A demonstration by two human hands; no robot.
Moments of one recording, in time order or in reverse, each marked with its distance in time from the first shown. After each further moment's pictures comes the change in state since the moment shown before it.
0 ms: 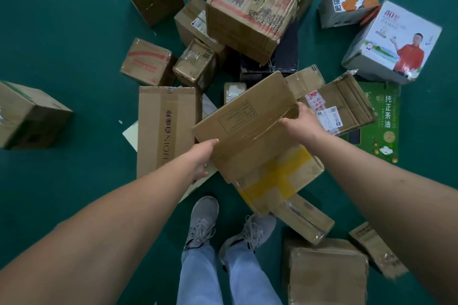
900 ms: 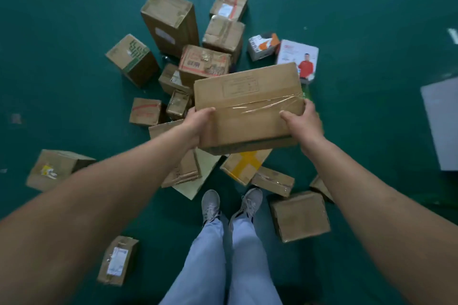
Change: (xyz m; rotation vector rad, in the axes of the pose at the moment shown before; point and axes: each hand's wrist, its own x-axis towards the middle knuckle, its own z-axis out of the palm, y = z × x) left_hand -0.359 0.065 -0.016 0.300 -0.069 0.417; right_hand -0.331 -0.043 -0.171 0.441 0.385 0.128
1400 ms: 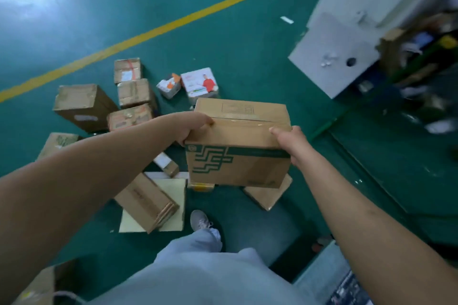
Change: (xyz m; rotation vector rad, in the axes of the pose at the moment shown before) left_hand -0.267 0.051 0.115 0.963 -0.297 0.077; right_hand -0.251 0.123 -0.174 0.484 0.263 0.444
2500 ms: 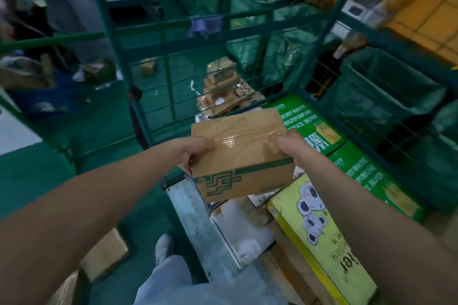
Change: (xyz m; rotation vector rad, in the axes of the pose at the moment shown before) left_hand -0.337 -0.141 0.704 1.125 -0.735 0.383; right_hand -0.453 0.617 -0.353 0.793 0.925 0.573
